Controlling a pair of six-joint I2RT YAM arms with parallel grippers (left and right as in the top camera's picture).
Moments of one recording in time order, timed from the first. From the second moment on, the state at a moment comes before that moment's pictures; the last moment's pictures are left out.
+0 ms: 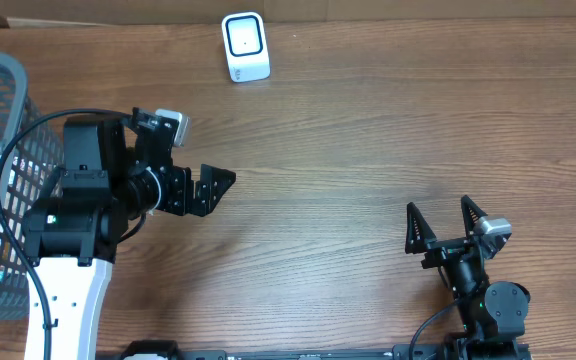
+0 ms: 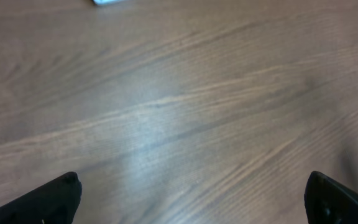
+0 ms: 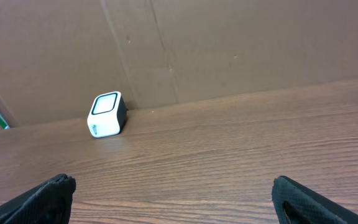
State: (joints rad) left arm -0.03 1.15 1.23 -1.01 0.42 0.08; right arm 0.03 0.02 0.02 -0.02 -0.16 0.24
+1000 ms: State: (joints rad) left arm -0.03 1.25 1.37 -1.07 0.28 -0.11; right arm 0.03 0.02 0.02 -0.02 -0.16 0.23
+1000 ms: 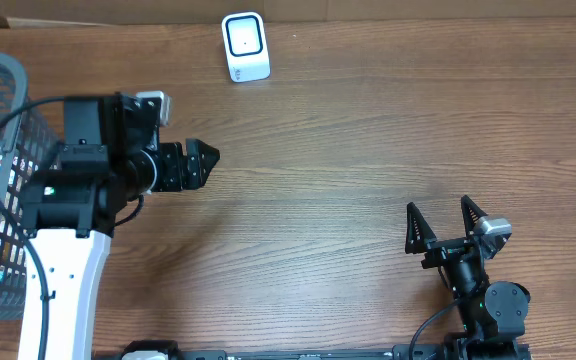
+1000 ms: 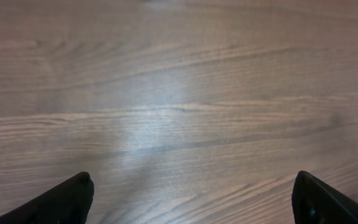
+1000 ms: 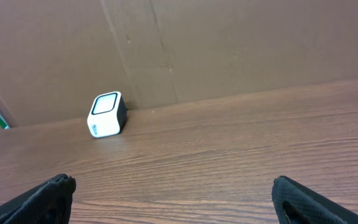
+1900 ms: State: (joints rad) left arm -0.03 1.26 1.68 -1.27 0.21 -0.13; right arm 0.03 0.02 0.02 -0.02 -0.16 0.24
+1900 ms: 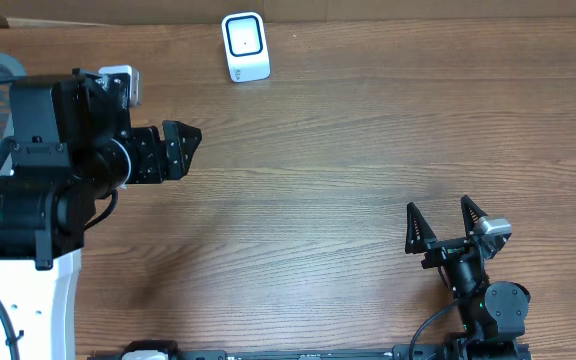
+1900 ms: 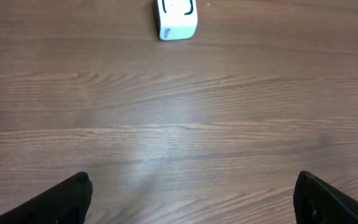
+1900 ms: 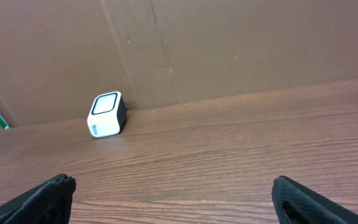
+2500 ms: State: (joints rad) left arm -0.03 1.36 1.83 -1.34 0.14 -0.13; right arm 0.03 0.02 0.02 -0.02 -0.16 0.24
